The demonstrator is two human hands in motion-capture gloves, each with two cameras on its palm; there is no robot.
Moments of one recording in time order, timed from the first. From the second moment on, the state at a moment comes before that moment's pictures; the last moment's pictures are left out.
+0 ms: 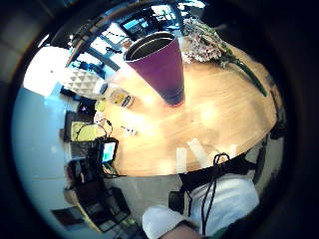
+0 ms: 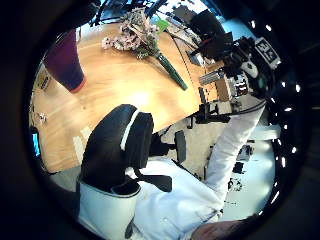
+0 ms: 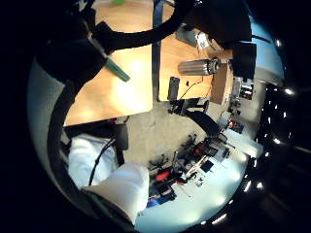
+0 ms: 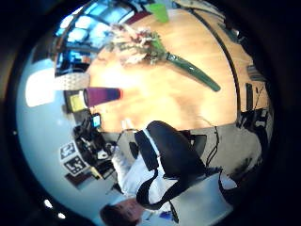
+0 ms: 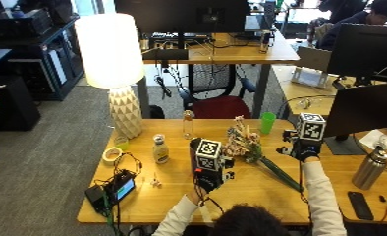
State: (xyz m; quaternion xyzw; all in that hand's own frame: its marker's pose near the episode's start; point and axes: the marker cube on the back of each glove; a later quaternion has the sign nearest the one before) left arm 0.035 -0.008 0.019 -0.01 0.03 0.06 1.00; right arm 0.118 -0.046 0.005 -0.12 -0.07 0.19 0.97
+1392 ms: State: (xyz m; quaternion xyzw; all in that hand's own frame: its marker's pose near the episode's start) left arm 0.037 -0.010 0.033 -0.05 0.01 0.06 1.00; right arm 0.106 -0.028 0.201 -0.22 -0.09 0.24 0.94
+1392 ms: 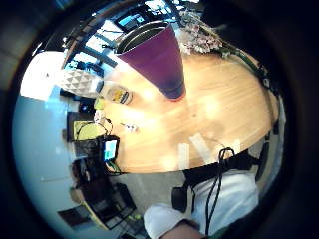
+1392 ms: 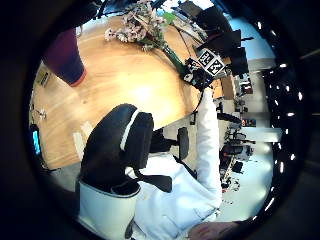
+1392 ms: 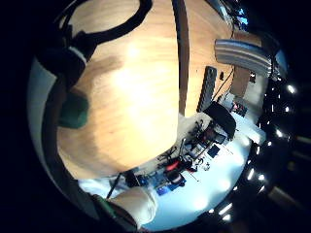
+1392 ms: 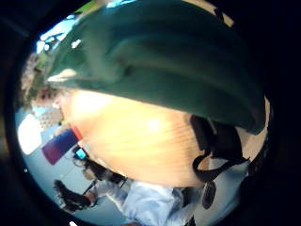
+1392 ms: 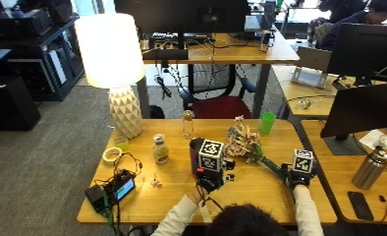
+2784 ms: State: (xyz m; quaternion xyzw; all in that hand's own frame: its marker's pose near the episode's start) left arm 0.053 -0.076 -0.030 -0.03 0.27 0.07 0.96; right arm 0.103 -0.122 0.104 0.32 -0.47 0.20 0.80
